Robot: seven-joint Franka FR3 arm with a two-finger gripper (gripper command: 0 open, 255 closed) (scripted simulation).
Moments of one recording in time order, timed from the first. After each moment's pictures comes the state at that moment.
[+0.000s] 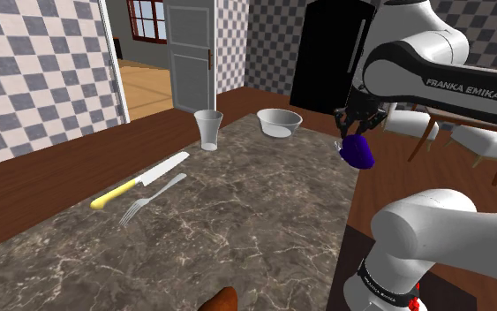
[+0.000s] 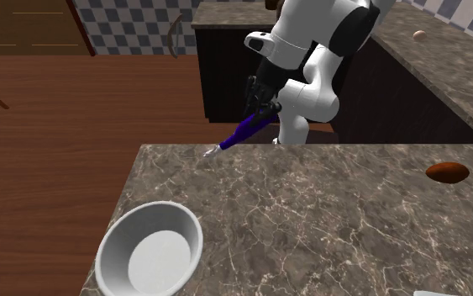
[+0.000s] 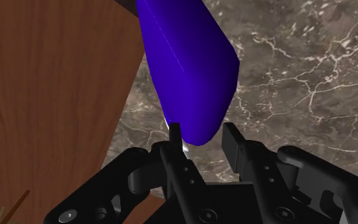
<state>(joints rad) -0.42 -1.15 0.07 -2.67 -0.21 1.75 0.58</state>
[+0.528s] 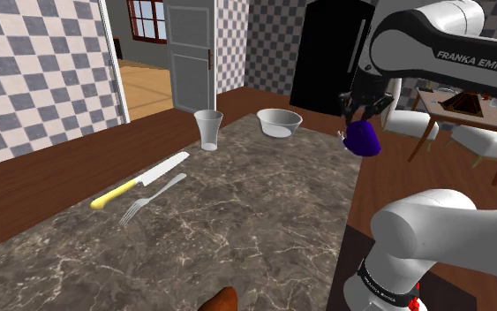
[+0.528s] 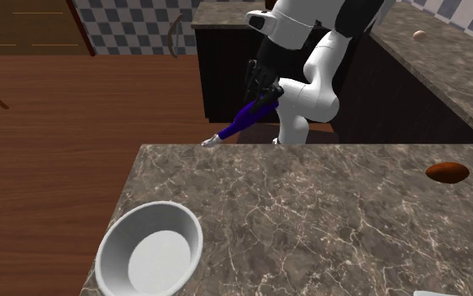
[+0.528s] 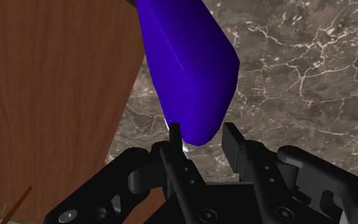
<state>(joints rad) -0.43 -1.10 0.07 -2.54 -0.21 1.67 0.56</state>
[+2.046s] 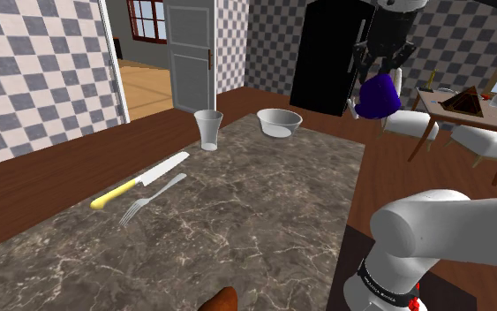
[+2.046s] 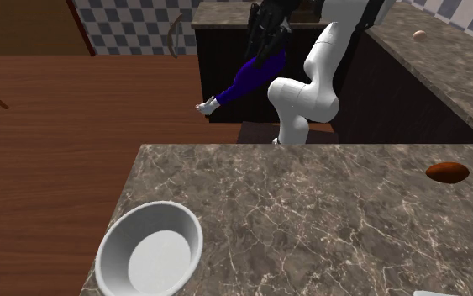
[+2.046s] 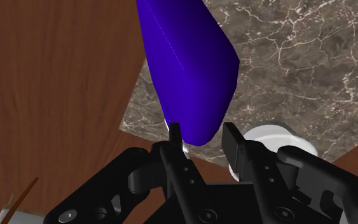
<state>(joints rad) -0.45 -0.93 0.07 -2.14 -0.21 1.45 0.50</state>
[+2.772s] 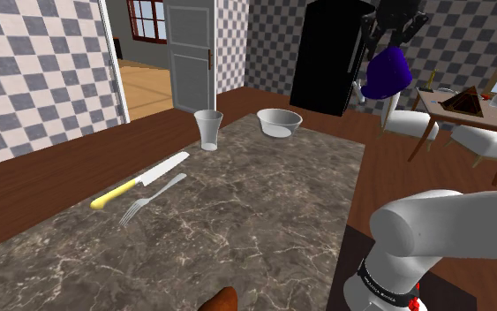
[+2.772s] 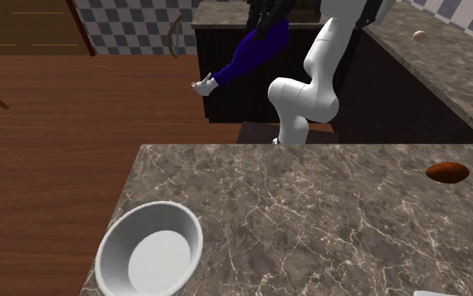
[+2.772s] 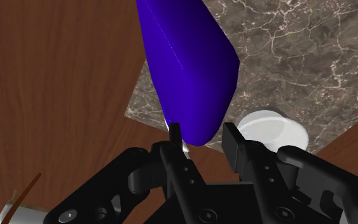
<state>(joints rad) -0.46 -0.83 0.08 -1.91 -0.22 1.34 0.47</state>
